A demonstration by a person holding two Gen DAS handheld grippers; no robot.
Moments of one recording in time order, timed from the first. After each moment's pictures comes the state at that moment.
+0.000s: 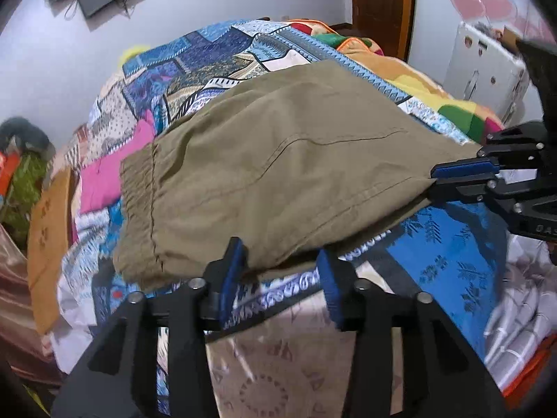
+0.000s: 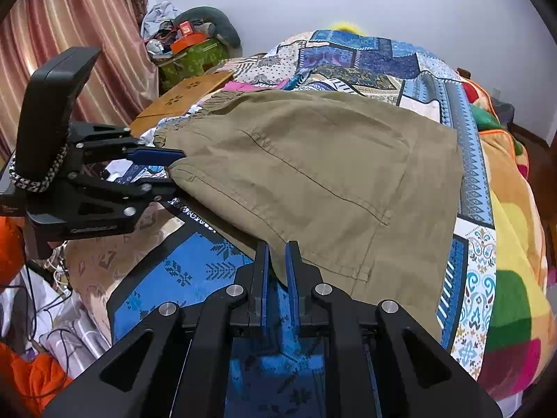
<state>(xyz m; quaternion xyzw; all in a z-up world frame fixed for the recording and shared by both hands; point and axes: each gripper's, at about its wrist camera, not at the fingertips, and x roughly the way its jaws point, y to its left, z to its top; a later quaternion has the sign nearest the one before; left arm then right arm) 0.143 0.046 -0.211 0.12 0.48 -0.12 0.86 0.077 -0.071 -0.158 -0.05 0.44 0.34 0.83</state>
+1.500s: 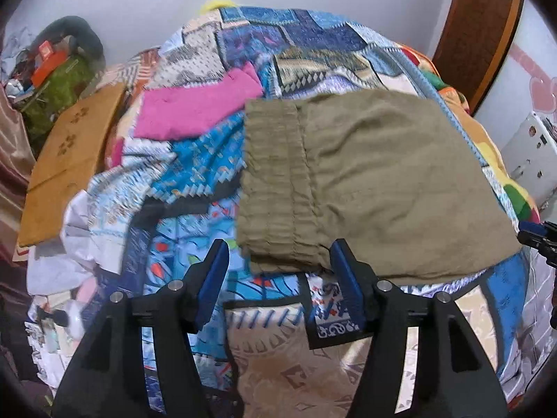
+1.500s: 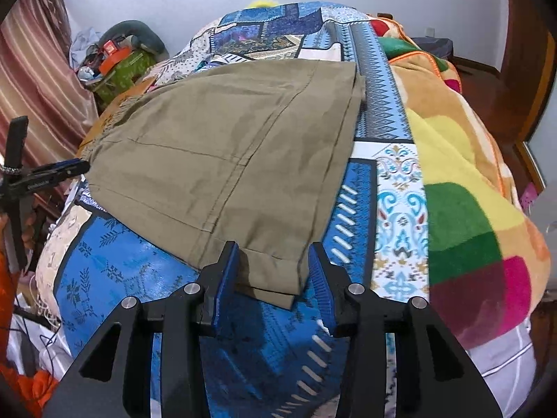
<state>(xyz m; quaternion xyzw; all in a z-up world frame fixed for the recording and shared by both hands) 0.164 0.167 -0.213 -0.01 0.49 0.00 0.87 0.085 -0.159 -0.179 0.02 0.51 0.22 0.83</state>
